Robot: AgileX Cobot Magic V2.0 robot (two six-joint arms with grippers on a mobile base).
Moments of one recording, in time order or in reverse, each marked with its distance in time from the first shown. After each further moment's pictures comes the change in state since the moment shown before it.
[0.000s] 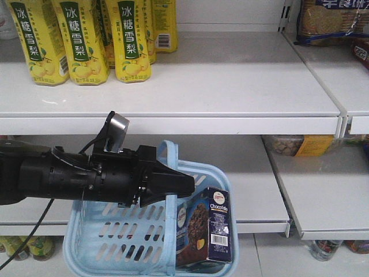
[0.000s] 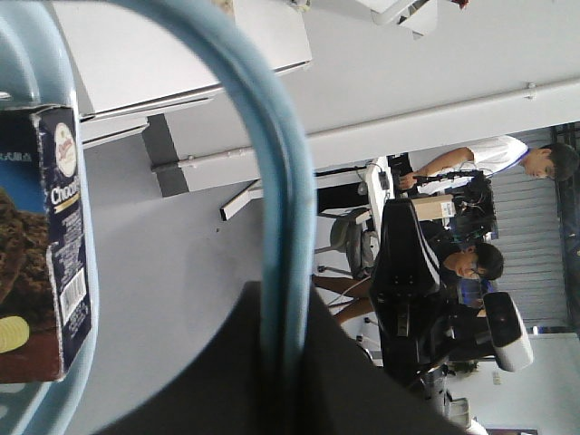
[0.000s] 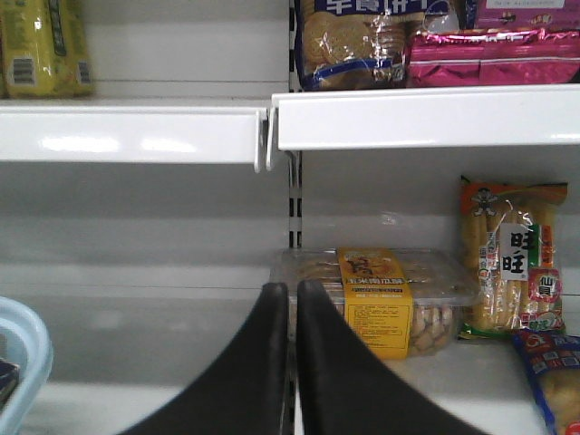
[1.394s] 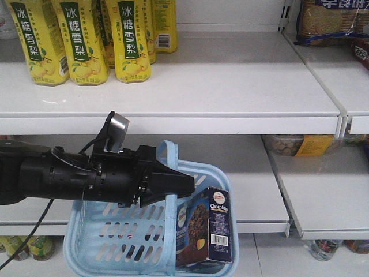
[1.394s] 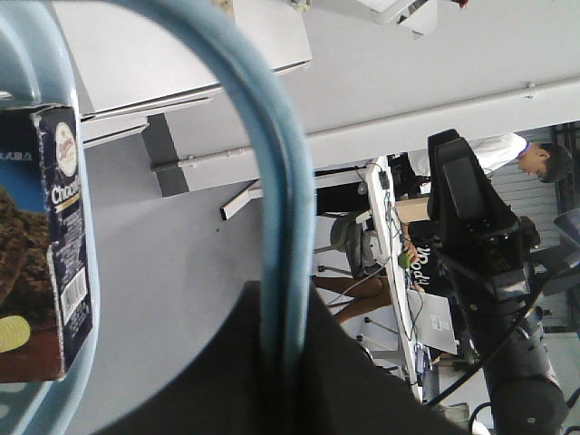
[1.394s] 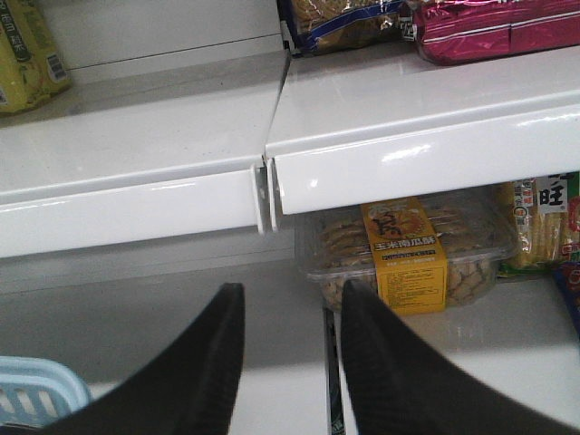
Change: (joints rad) left arm 0.000 0.000 0.000 0.000 0.000 0.000; right arm 0.000 0.476 -0.346 0.158 0.096 0.005
